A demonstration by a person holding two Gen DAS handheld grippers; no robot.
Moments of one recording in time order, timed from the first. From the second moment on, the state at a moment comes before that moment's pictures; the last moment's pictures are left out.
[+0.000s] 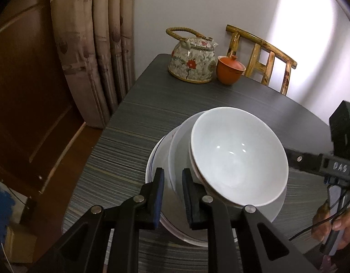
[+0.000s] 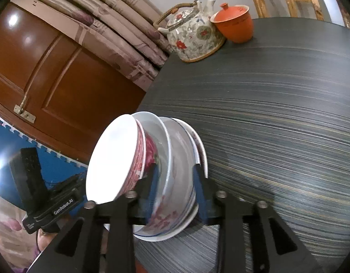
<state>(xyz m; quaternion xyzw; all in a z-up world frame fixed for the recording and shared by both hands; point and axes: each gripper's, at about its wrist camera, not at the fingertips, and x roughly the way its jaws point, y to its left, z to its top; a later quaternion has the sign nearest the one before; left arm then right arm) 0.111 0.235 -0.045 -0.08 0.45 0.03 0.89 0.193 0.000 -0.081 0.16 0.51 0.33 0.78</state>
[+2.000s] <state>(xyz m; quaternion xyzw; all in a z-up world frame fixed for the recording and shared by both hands) 0.016 0.149 0.021 0.01 0.34 0.05 0.94 0.008 -0.053 0.019 0.06 0.29 0.24 0.93</state>
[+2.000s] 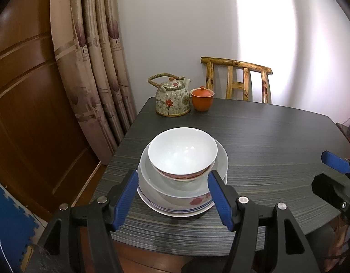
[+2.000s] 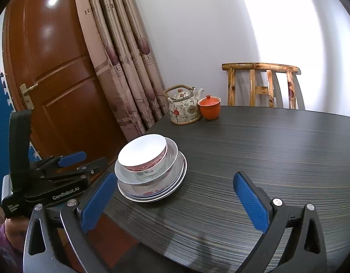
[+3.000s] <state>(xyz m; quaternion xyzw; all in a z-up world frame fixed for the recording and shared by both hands) 0.022 0.148 0.011 0.01 0.36 0.06 0.93 0.003 -0.051 0.006 0.07 0.31 0.25 0.92</state>
